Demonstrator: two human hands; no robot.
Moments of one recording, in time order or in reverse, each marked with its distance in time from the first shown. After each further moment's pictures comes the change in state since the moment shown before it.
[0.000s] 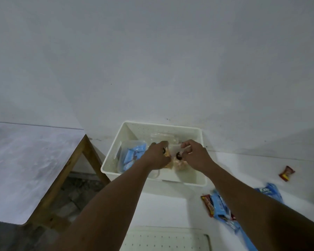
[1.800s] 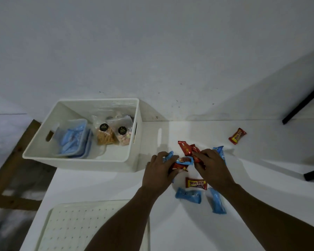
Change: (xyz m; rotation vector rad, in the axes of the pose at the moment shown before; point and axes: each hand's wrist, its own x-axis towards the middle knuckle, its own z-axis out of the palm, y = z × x) left_hand -0.035 0.155 0.282 0.298 0.135 0.276; right_hand -0.093 0.296 -0.171 -0.462 0.152 -0.283
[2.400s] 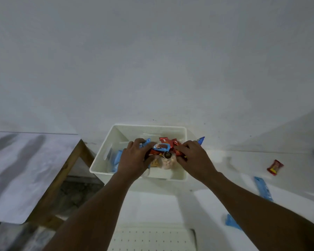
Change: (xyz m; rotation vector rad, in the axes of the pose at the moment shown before) left_hand -0.028 -0.202 -0.218 0.133 0.314 -0.027; right_hand 0.106 -0.259 -0.002 0.036 0.147 -0.273
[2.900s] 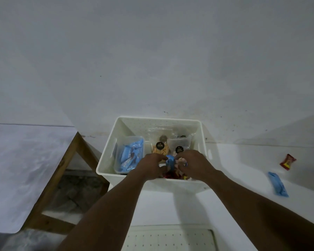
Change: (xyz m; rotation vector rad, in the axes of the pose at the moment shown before) left_hand 0.014 -0.057 0.077 -0.360 -0.533 -0.130; right_hand 0.032 -0.019 0.084 0.024 -0.375 0.205
